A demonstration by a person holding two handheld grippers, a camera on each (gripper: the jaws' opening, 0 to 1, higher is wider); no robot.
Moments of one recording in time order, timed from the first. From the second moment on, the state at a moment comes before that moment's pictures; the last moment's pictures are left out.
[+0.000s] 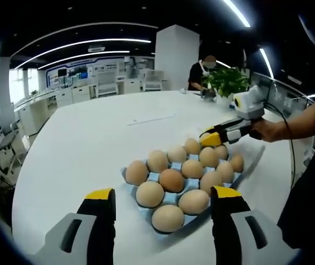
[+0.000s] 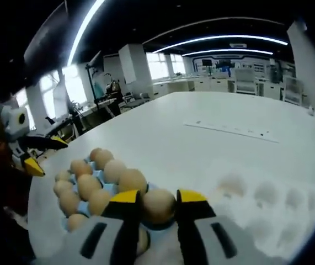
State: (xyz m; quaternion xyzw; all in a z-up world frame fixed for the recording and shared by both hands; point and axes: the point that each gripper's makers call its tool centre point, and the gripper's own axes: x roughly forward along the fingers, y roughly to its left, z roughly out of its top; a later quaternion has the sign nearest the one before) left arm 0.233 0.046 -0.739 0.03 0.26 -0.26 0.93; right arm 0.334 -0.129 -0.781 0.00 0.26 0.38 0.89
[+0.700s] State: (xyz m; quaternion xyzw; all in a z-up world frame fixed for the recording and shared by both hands) left arm 0.236 0.039 -0.737 0.03 0.26 -0.27 0.93; right arm 0.331 -0.124 -0.784 -0.05 0.25 0.42 0.87
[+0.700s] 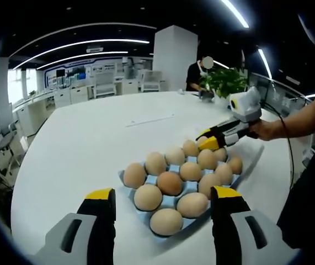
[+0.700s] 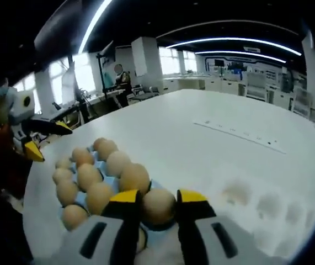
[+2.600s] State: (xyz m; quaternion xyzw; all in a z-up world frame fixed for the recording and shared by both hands) left arm 0.211 -0.080 -0.648 -0.10 0.12 -0.38 0.91; right arm 0.255 -0.305 -0.543 0.35 -0.15 0.20 0.90
